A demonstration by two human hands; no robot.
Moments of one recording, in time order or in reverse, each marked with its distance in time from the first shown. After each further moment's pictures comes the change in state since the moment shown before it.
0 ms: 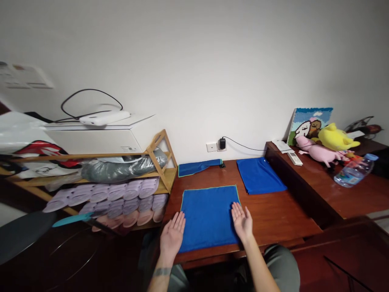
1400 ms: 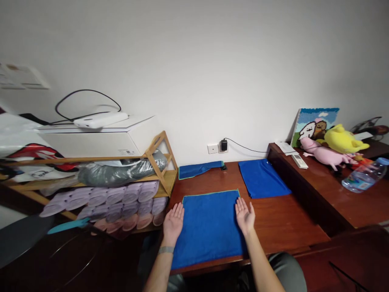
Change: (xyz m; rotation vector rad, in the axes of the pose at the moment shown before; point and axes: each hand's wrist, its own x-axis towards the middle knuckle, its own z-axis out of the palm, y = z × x) left_hand 0.057 0.023 0.050 0.010 0.095 0.090; right_hand 0.051 -0.013 0.014 0.020 0.028 -0.109
